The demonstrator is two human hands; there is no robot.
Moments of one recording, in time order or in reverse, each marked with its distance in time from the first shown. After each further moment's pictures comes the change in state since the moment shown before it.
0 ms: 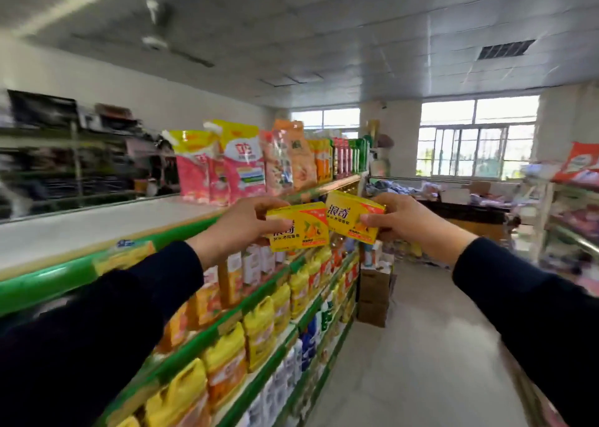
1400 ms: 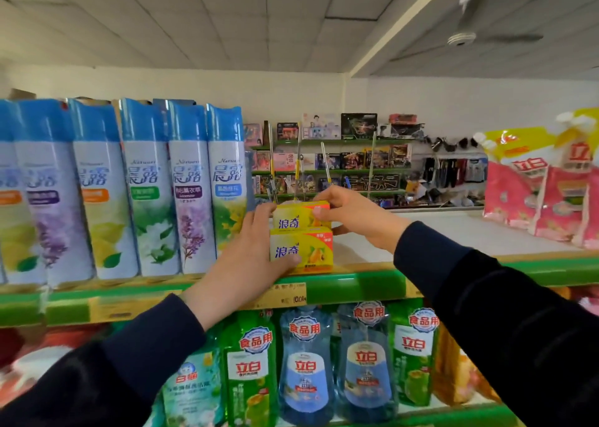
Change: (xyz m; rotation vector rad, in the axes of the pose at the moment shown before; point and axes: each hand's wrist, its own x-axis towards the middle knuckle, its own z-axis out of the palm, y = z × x) left_hand -0.265 -0.040 -0.252 1.018 0.814 -0.542; right_hand 0.072 -0.264 0.494 0.266 -0.988 -0.564
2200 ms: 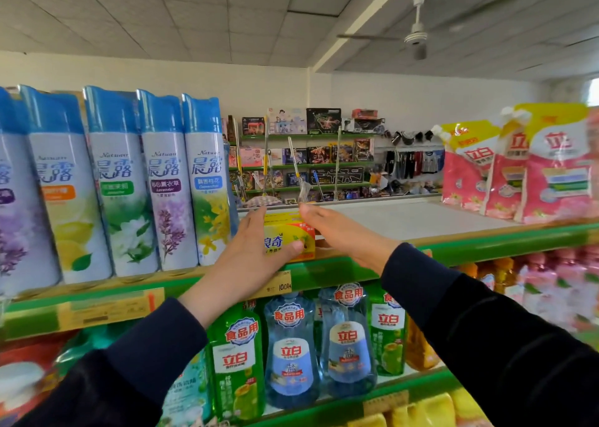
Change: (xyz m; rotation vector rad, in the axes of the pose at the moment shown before) left_hand 0.000 0.000 0.019 -0.144 -0.150 -0.053; right_hand -0.046 0.013 0.033 -0.094 0.044 0.068
